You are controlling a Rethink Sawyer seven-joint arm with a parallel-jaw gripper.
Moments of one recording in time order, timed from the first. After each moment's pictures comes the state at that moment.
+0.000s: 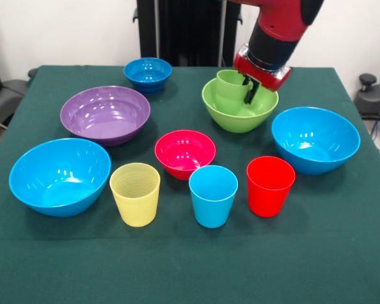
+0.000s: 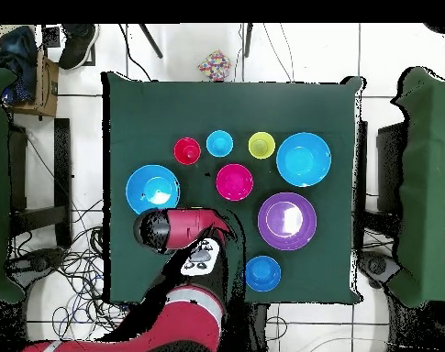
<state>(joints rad) 0.12 -0.45 -0.19 1.74 -0.01 0.49 2.38</state>
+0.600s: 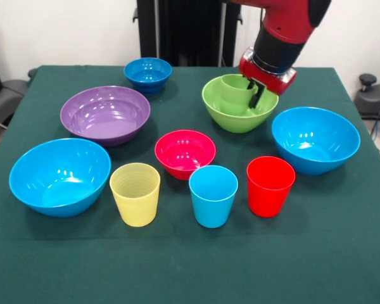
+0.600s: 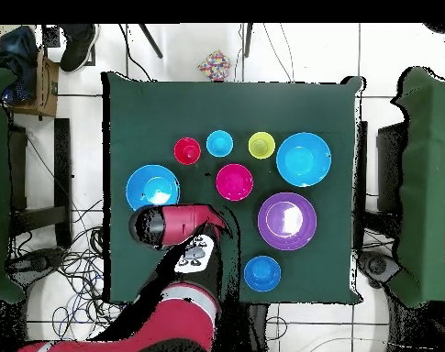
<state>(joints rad) 0.14 -0.43 -0.19 1.71 -0.01 0.49 2.38</state>
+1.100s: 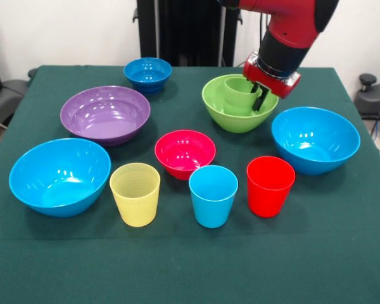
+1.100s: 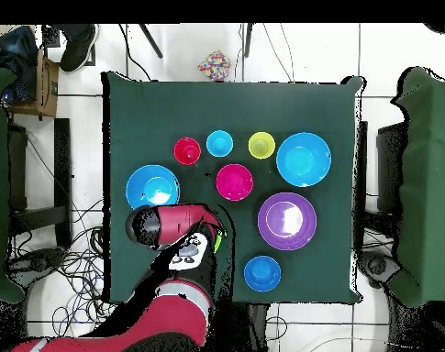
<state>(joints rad) 0.16 -0.42 -0.19 1.70 -0.01 0.50 2.38</state>
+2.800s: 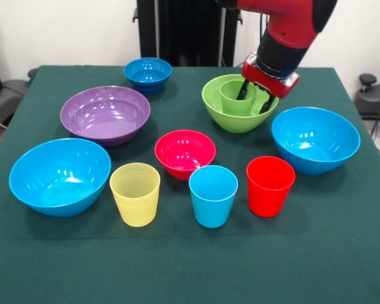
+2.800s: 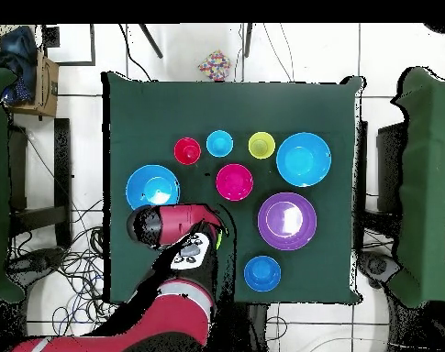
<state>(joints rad) 0.15 -0.42 -0.19 1.70 -0.01 0.49 2.38</state>
